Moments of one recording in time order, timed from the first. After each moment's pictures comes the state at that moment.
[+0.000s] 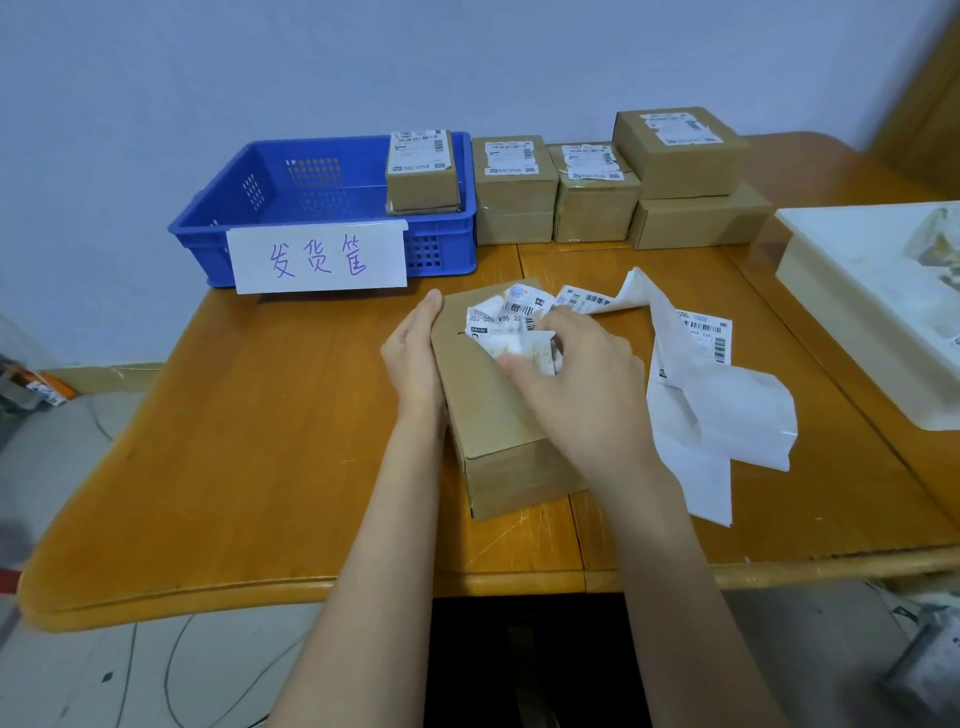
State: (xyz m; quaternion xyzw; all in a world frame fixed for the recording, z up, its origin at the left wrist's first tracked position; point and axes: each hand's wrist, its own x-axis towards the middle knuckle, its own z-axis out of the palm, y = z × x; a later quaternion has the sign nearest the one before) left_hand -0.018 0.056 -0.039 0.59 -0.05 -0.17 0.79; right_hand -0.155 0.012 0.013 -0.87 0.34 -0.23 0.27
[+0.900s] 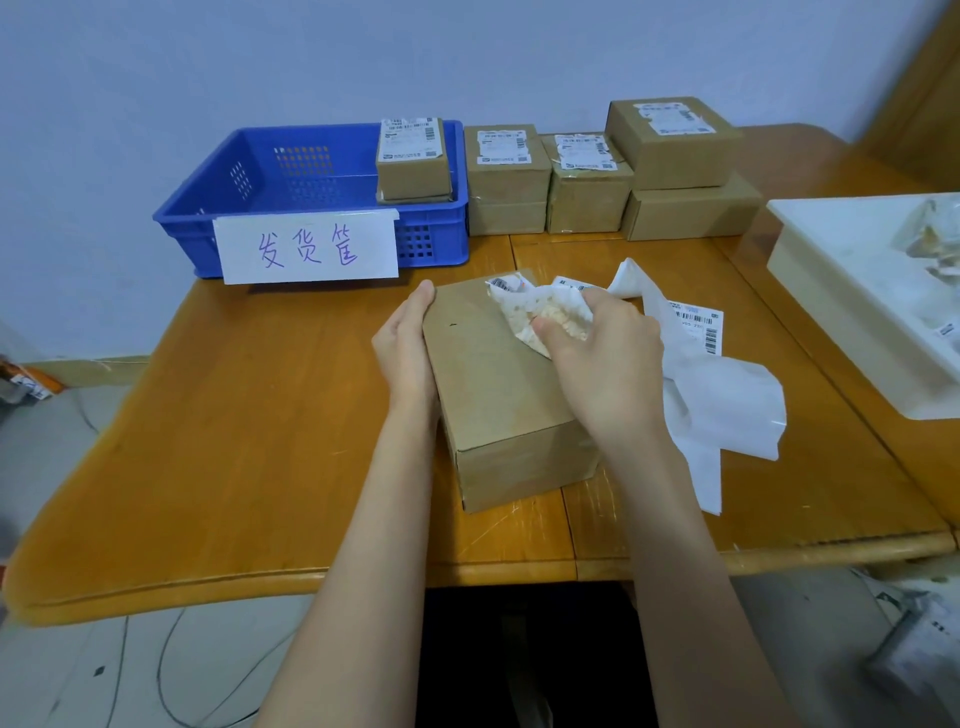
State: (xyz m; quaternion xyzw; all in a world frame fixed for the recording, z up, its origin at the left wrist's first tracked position) left_hand -0.017 0.056 -0.042 0.60 -0.06 -0.16 0.78; right_hand -0.158 -0.006 0.012 -0.82 0.39 -0.29 0.30
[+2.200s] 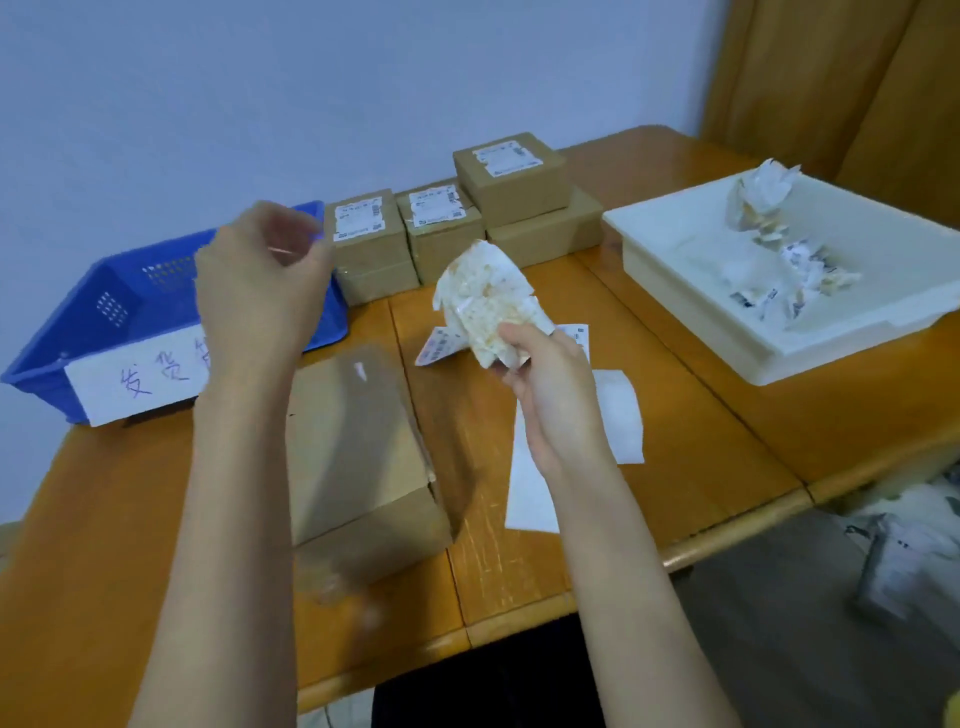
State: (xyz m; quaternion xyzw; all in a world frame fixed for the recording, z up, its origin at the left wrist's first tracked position) left_hand -0.034 0.011 0.088 0.81 -0.35 0.10 0.47; right_hand -0.201 -0.064 0.015 -0.38 0.30 -0.41 0.77
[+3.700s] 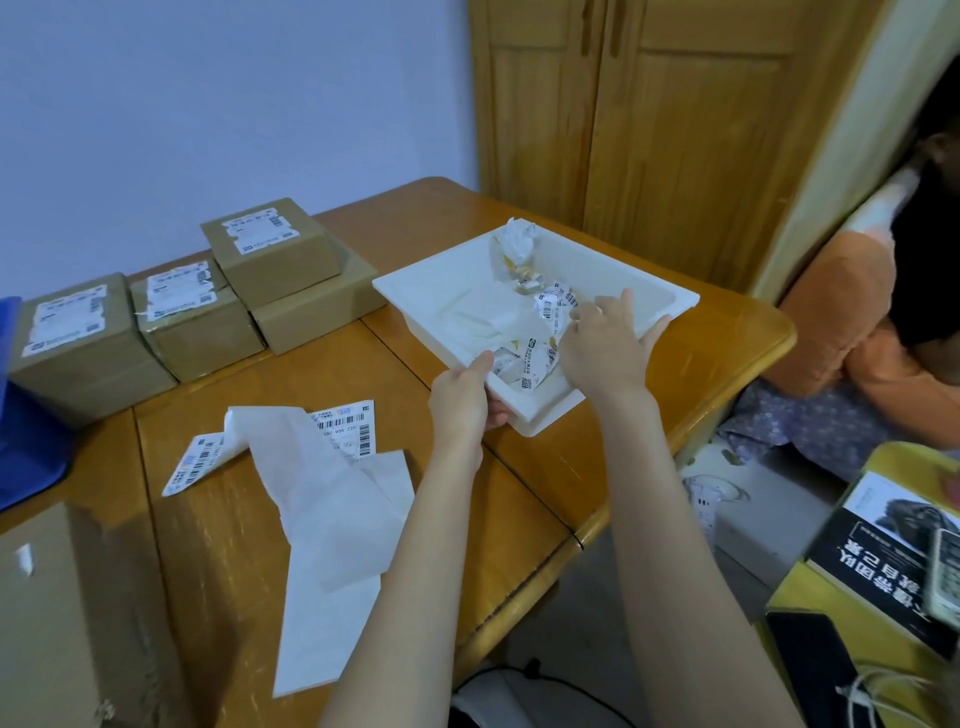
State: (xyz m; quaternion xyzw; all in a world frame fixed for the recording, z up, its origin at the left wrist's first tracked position) left_hand -0.264 -0.209 -0.027 0.63 -0.25 -0.46 0.57; right_hand -0.382 -0.270 -0.009 -0.70 0.69 -0.18 0.10
